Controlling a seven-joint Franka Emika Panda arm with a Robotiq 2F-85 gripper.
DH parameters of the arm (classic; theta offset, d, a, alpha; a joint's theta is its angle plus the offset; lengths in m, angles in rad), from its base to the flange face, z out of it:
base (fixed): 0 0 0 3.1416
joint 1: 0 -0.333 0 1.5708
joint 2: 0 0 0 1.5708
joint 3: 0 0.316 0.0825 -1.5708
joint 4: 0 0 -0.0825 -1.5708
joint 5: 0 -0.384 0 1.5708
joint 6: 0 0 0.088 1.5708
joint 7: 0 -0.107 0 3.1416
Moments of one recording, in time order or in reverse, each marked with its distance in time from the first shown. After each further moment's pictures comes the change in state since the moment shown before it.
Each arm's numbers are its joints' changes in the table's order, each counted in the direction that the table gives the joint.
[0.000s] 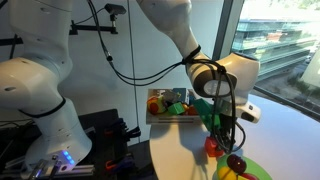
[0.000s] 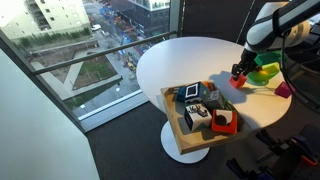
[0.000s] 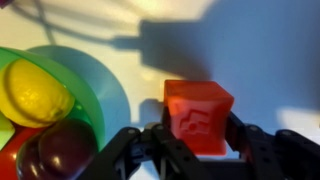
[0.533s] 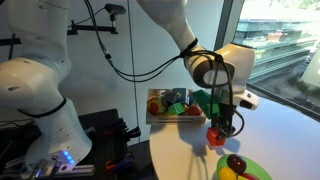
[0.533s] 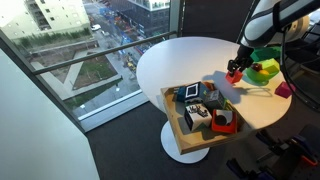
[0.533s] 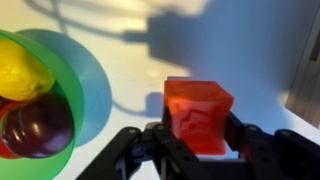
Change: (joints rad) arm -0.045 -0.041 0.001 -0.001 0.000 0.001 -0.041
